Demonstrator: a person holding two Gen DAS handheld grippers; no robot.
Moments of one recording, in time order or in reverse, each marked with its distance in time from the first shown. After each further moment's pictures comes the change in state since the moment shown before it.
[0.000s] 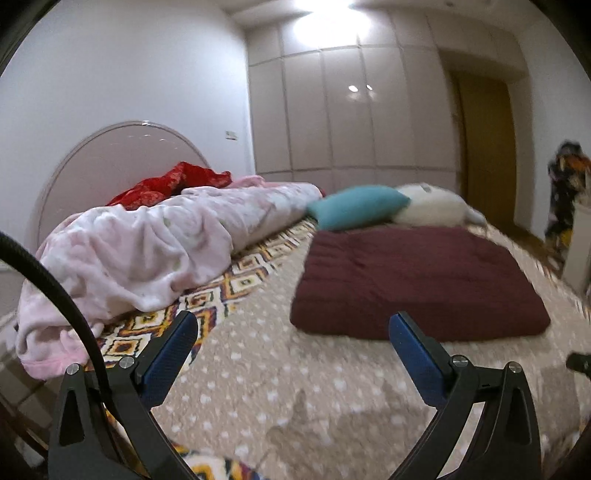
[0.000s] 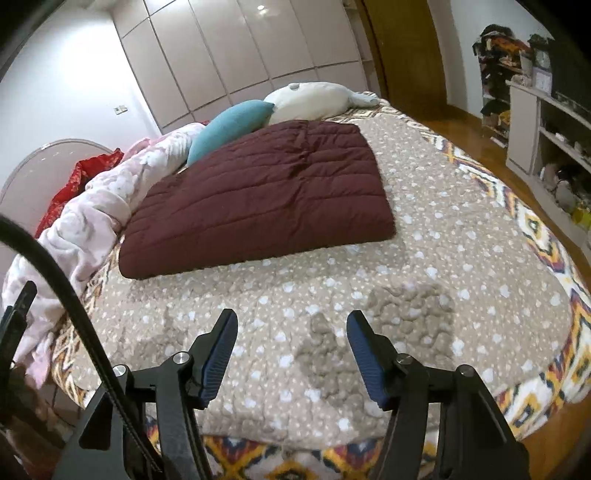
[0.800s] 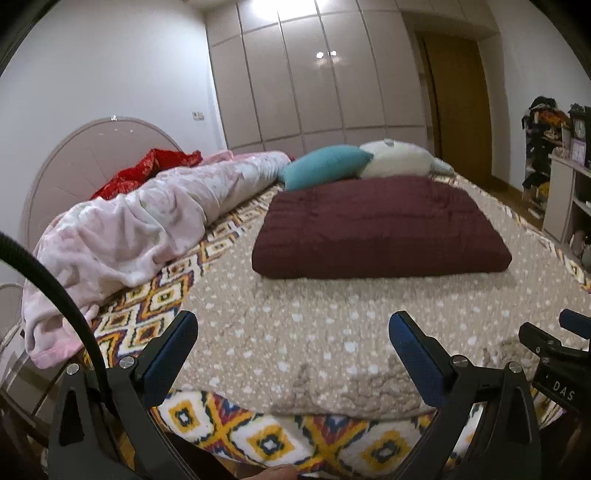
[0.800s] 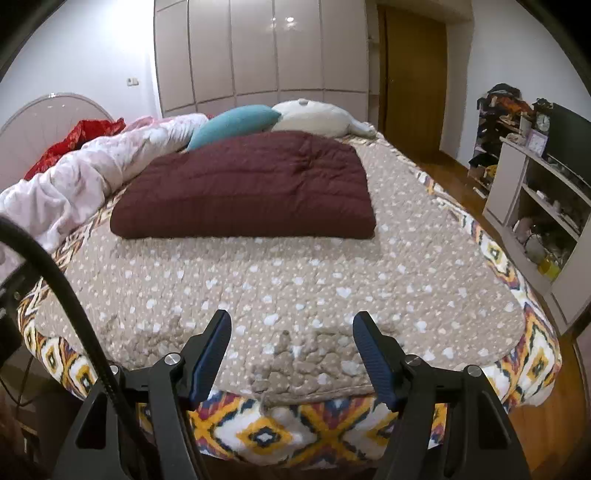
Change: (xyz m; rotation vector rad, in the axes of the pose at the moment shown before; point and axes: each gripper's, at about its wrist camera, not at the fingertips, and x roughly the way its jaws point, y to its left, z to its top) left arm -0.048 -0.047 -0.034 0.091 0.139 -0.068; right arm -0.029 0.033 -0.052 -0.192 -0.059 -0.147
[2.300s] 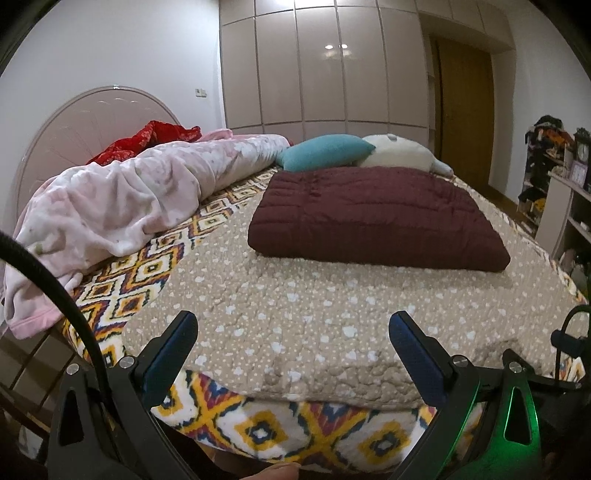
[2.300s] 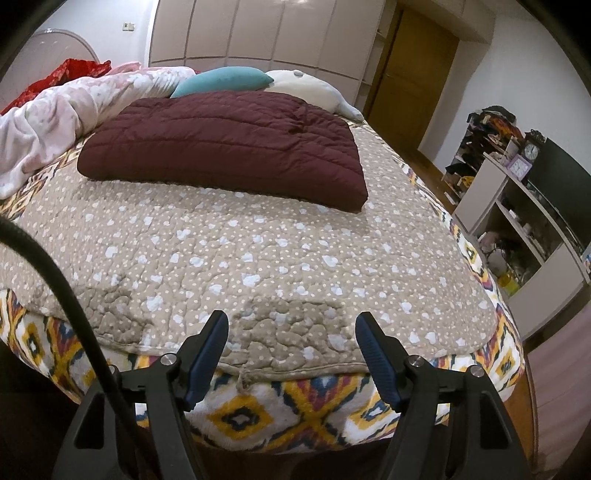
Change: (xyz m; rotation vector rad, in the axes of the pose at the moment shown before) left arm 0.017 0.020 -0.019 -0.082 0.042 -0.054; right arm 0.021 0.034 -0.021 -0.138 0.106 -0.207
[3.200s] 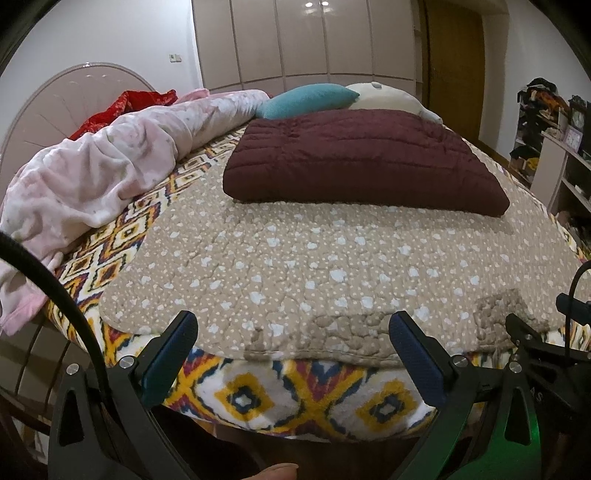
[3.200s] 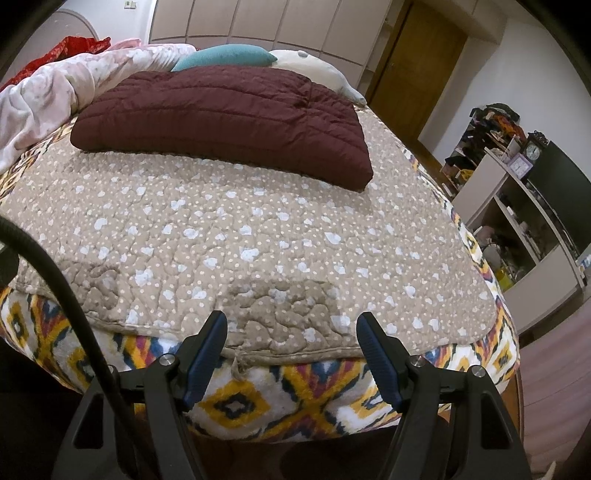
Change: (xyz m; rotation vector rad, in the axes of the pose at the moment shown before) left arm 0.033 -0.013 -0.026 0.061 0.189 -0.047; right arm 0.016 0.008 -0.008 -0.037 0.080 -0.029
